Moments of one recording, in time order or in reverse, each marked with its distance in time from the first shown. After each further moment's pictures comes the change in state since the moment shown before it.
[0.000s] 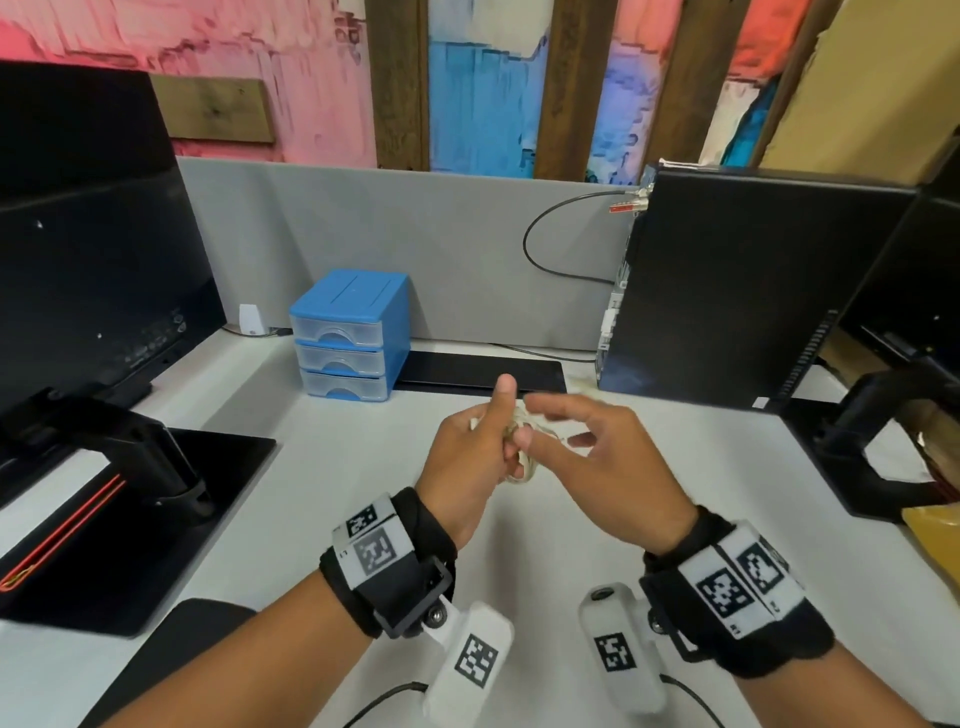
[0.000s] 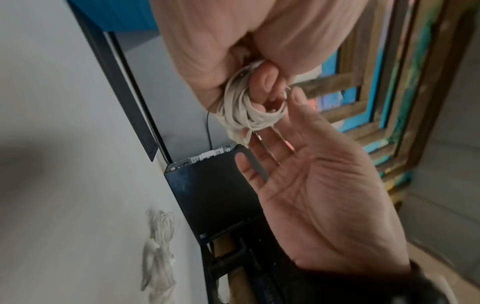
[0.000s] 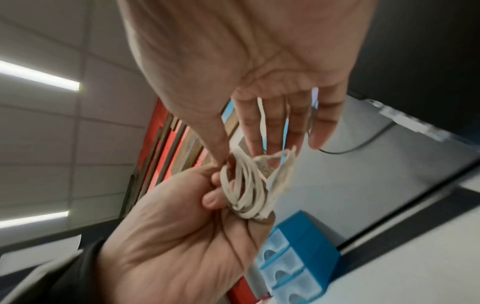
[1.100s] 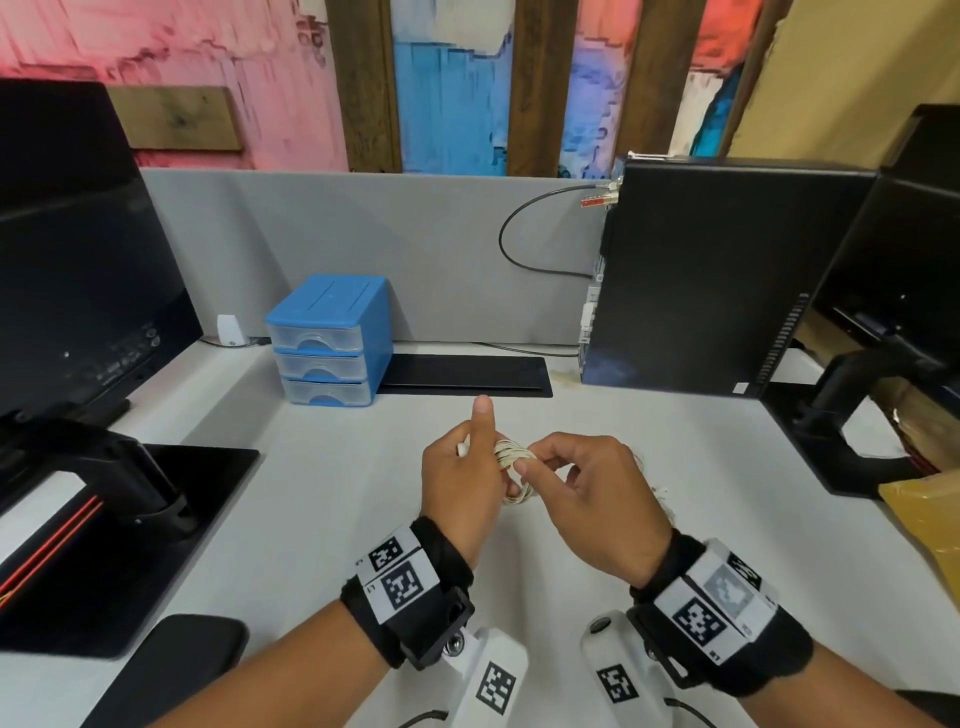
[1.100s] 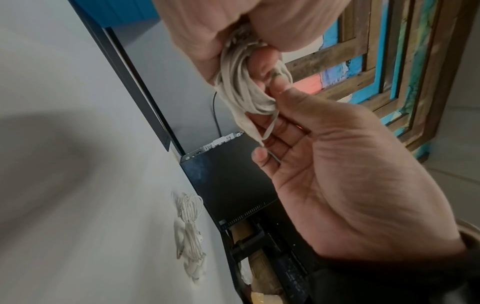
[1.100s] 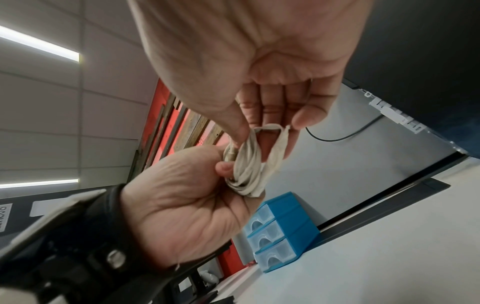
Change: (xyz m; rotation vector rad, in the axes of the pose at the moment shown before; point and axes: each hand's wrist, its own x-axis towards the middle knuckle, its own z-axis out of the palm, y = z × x) left_hand -0.002 -0.032 0.016 0.073 0.229 0.014; right_hand -0.022 0.026 0.005 -0.175 0.065 0.021
